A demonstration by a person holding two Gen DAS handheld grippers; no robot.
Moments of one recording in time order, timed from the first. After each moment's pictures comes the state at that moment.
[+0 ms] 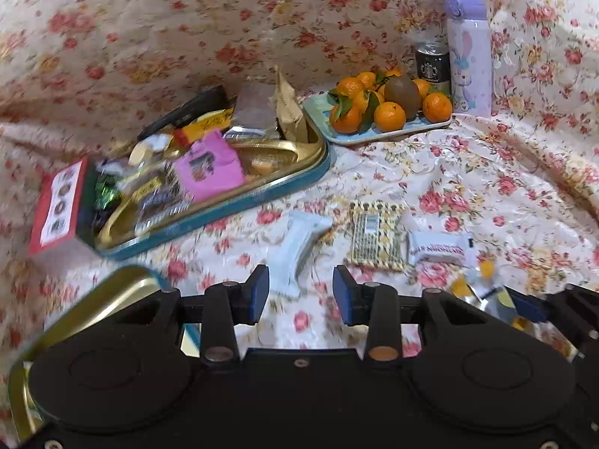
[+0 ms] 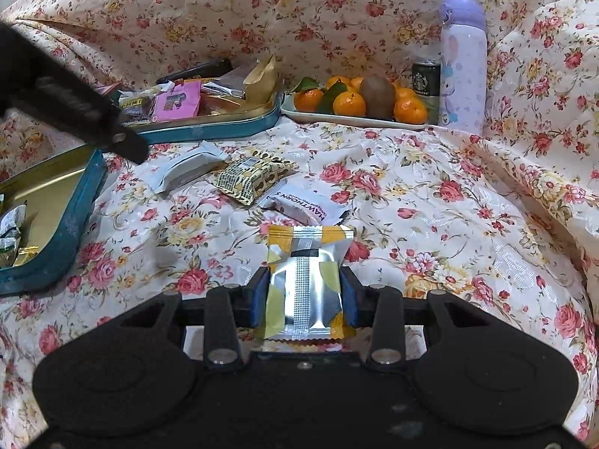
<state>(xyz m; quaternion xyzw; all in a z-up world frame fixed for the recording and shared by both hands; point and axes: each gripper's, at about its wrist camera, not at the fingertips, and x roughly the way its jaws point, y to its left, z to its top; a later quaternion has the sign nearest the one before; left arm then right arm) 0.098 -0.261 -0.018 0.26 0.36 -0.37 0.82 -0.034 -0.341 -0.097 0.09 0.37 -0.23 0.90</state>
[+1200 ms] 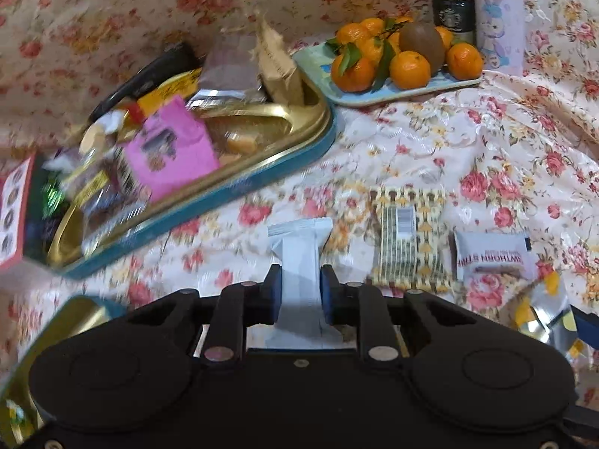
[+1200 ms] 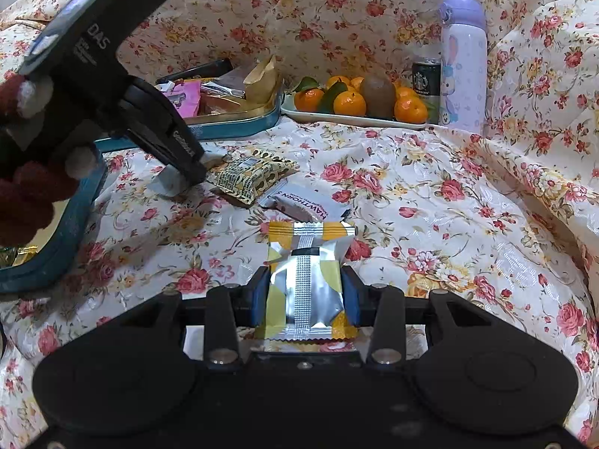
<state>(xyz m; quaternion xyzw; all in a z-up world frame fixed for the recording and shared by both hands) 0.142 -0.297 -0.064 0.29 0.42 -0.36 0.78 -0.033 -0.342 -0.099 0.09 0.37 -0.23 0.90</state>
